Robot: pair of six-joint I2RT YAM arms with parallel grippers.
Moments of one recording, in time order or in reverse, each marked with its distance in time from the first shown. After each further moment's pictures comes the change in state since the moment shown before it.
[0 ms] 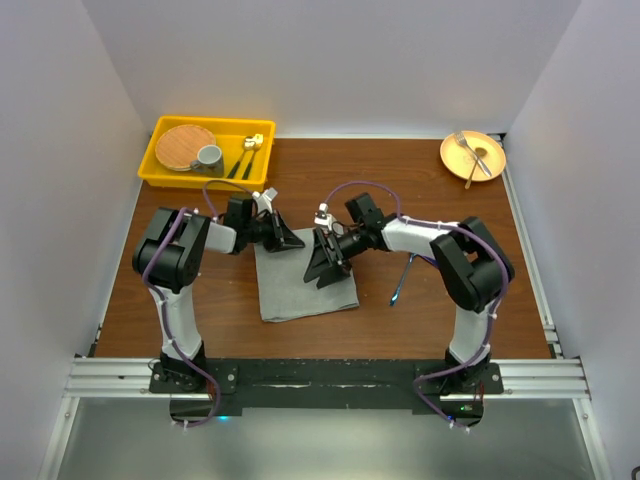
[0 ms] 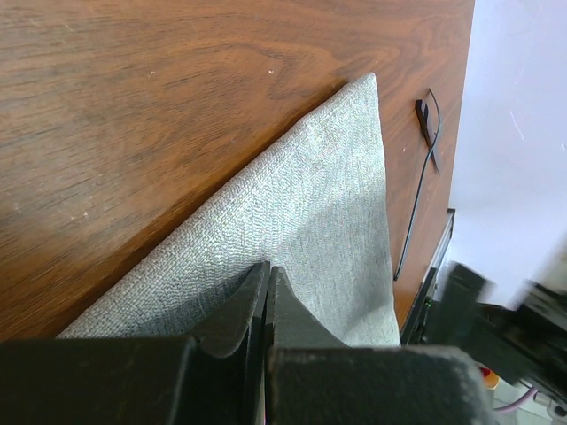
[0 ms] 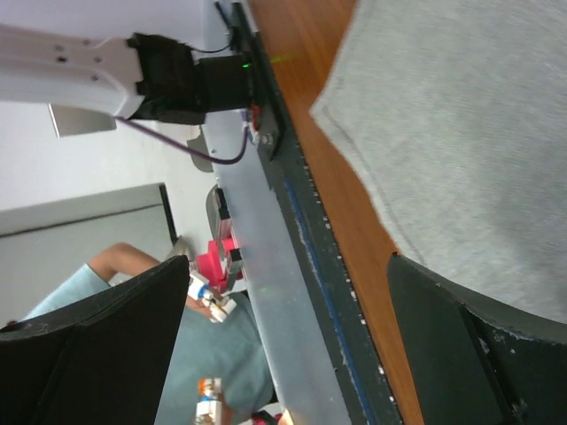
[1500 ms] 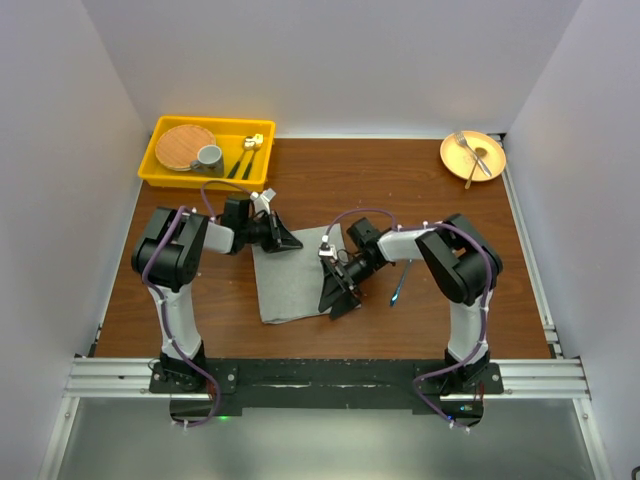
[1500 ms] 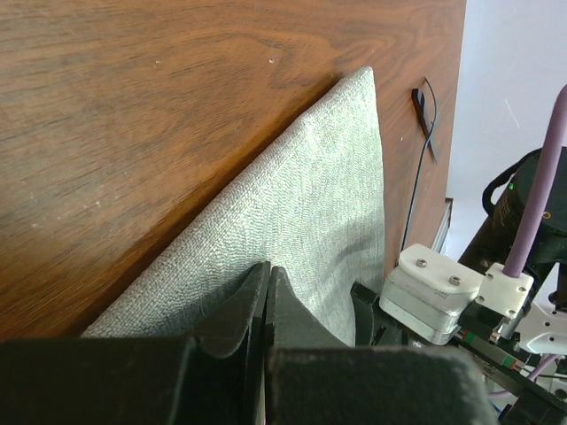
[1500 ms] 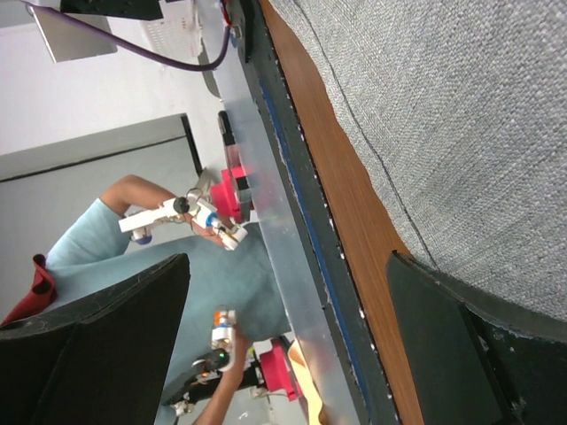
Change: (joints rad) left arm 0.022 0.008 -0.010 0.008 0.041 0.032; right arm 0.013 0.099 -0.117 -0.183 -0.112 -0.269
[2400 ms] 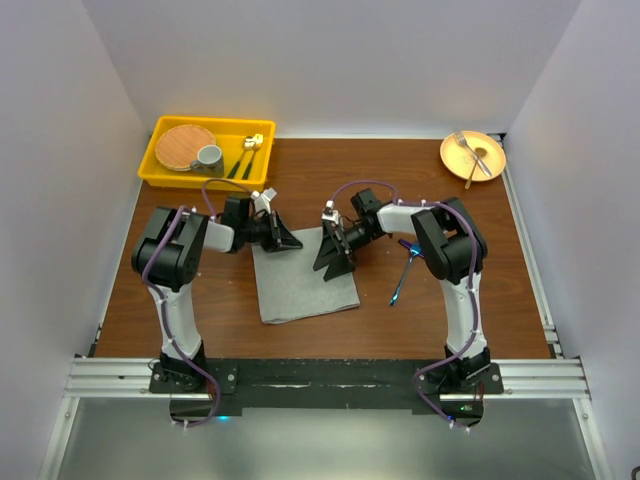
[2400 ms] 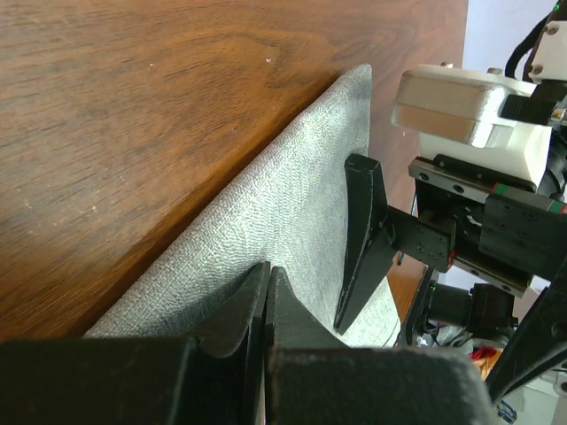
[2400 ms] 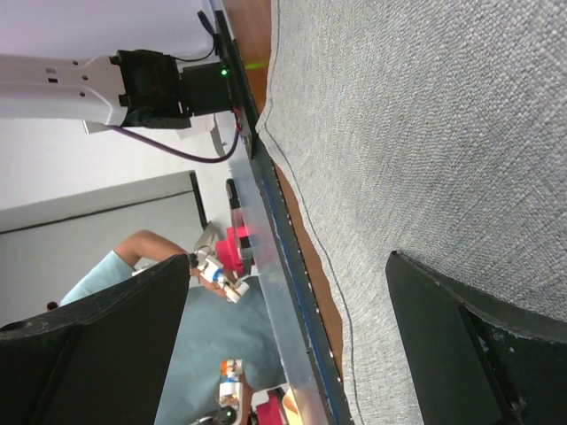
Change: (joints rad) left arm 0.000 0.002 0.016 -0.030 0.012 0.028; right arm -0.128 0.204 0.333 -0.063 0.006 0.015
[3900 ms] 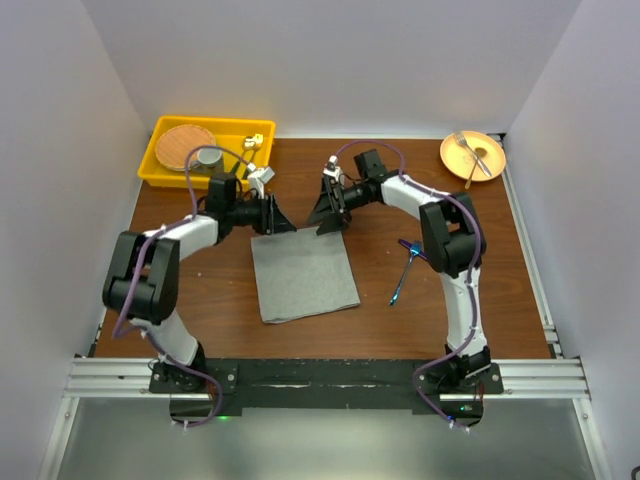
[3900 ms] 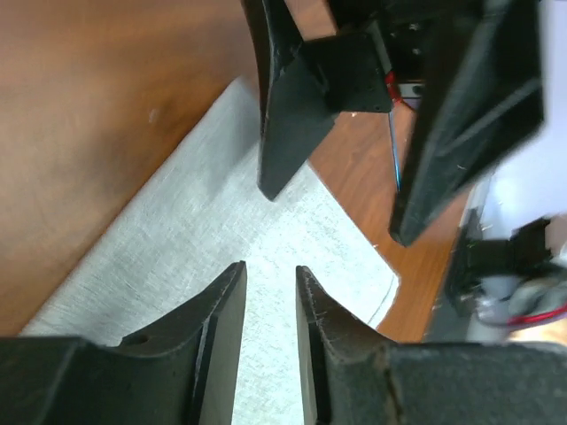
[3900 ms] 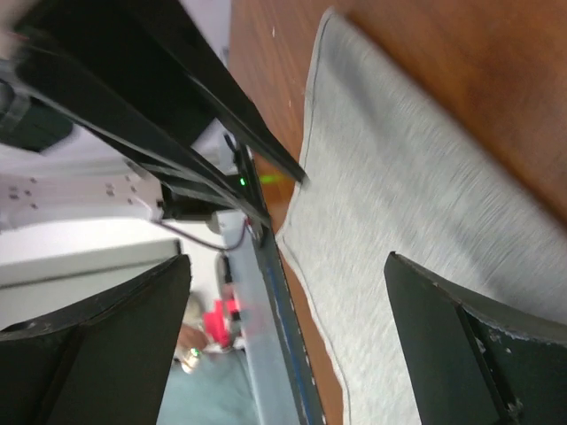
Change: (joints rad) left arm 0.021 -0.233 0.031 -0.183 0.054 0.282; right arm -0.064 0.099 0.330 0.131 0.038 0.225
